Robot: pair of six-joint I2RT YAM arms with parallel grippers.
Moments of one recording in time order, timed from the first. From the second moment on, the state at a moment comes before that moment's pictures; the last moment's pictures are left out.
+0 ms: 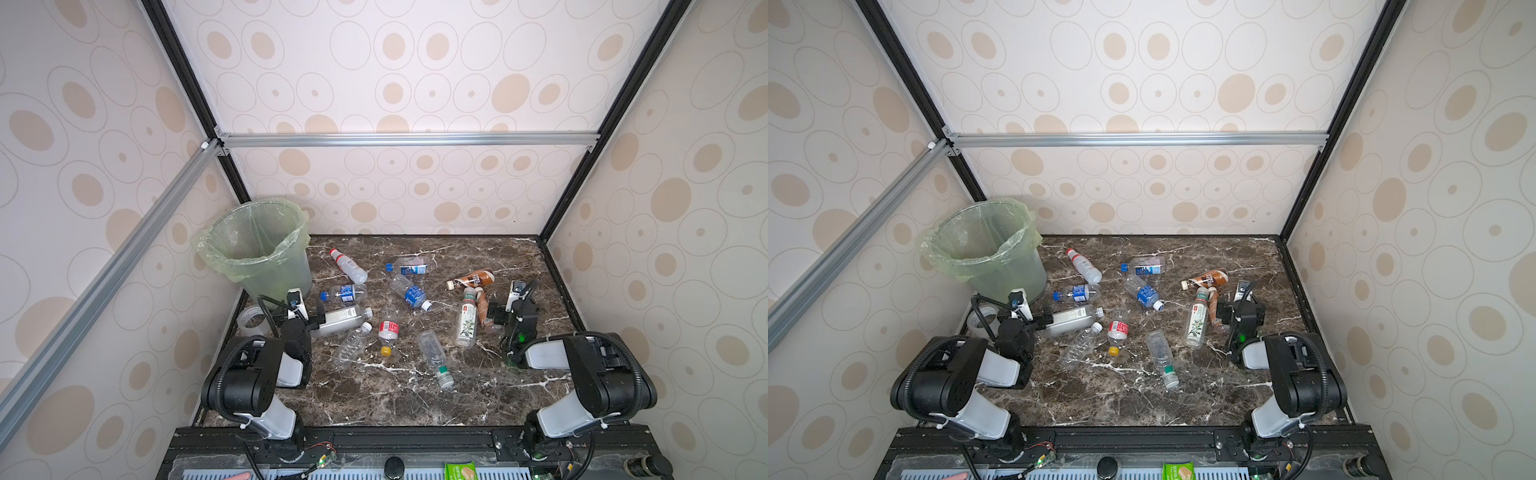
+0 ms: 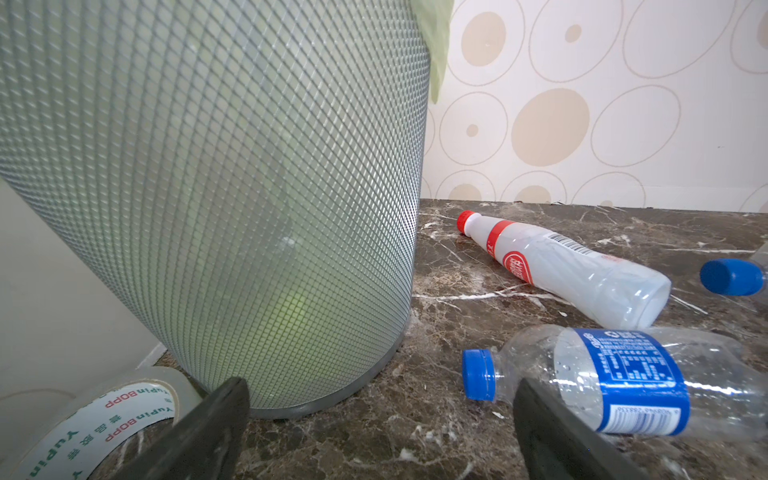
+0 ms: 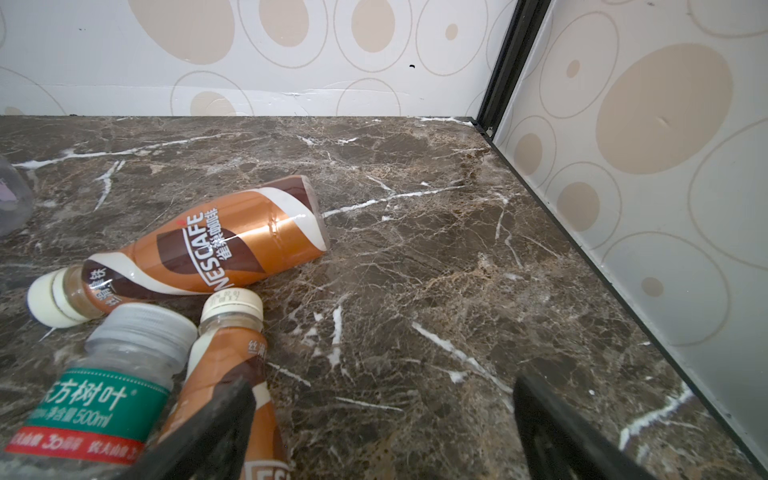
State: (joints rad) left arm -0.05 1.58 0.20 1.26 -0.28 0.02; right arm 0.09 1.56 0.38 0.81 0.32 0.02
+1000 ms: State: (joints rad) left arm -0.44 1.14 0.38 0.72 -0.45 0.13; right arm 0.10 1.14 0.79 -0.19 0.56 0.34
